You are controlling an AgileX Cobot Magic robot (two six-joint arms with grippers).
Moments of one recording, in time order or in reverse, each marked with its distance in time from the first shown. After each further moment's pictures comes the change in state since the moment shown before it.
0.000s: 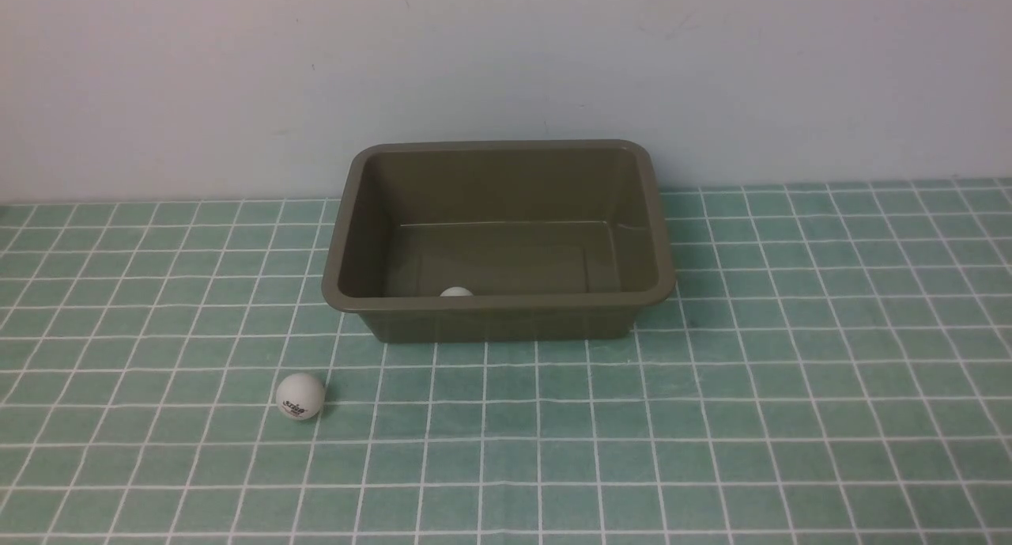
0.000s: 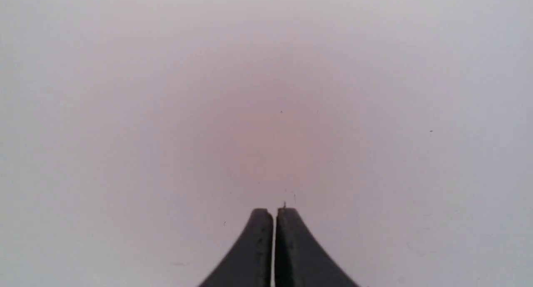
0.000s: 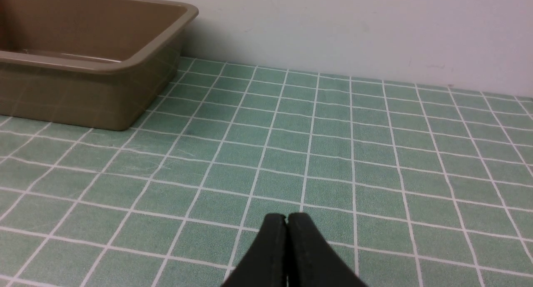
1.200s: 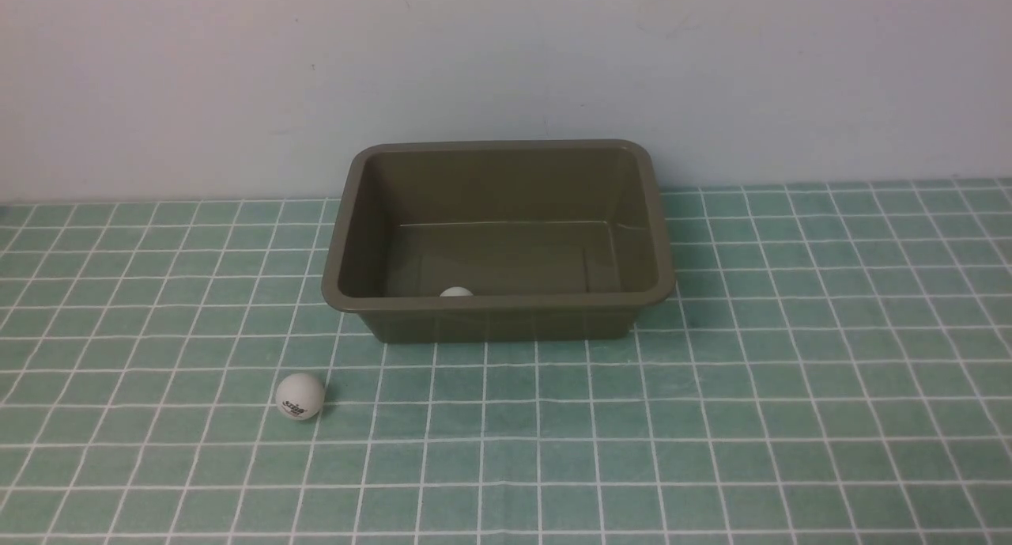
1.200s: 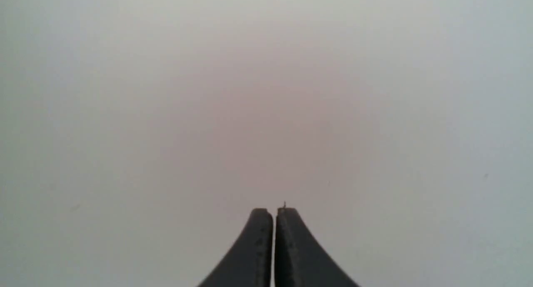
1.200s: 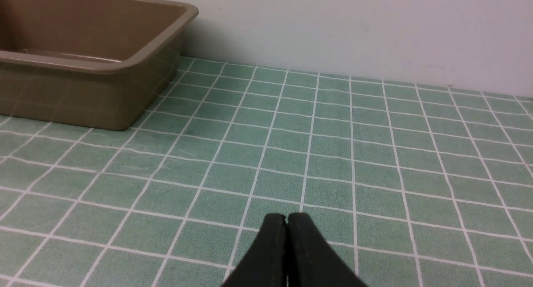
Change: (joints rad) right arm 0.000 0.000 0.000 -0.001 0.000 0.000; left arm 0.000 0.138 -0.631 0.250 0.601 -0.011
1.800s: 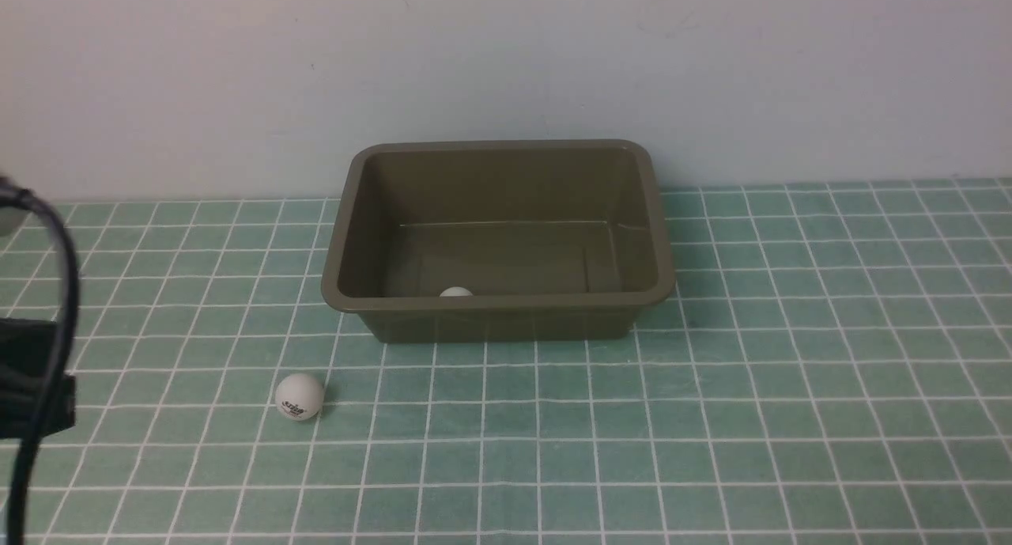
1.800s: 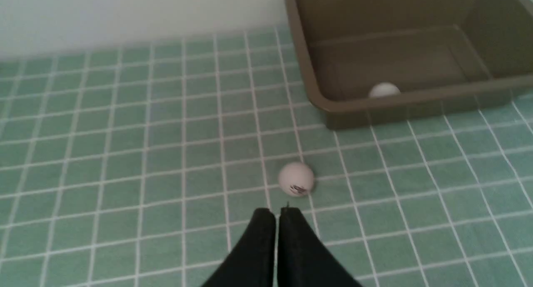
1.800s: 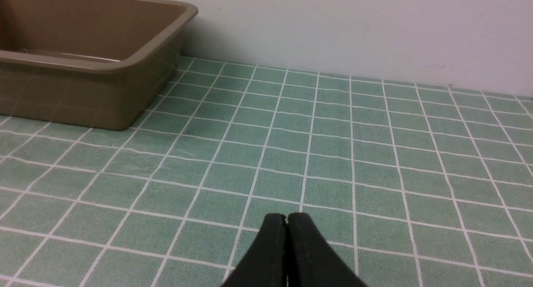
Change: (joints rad) right arm 0.000 0.000 0.000 0.000 0.000 0.000; left arm 0.000 0.602 -0.216 -0.471 0.568 0.563
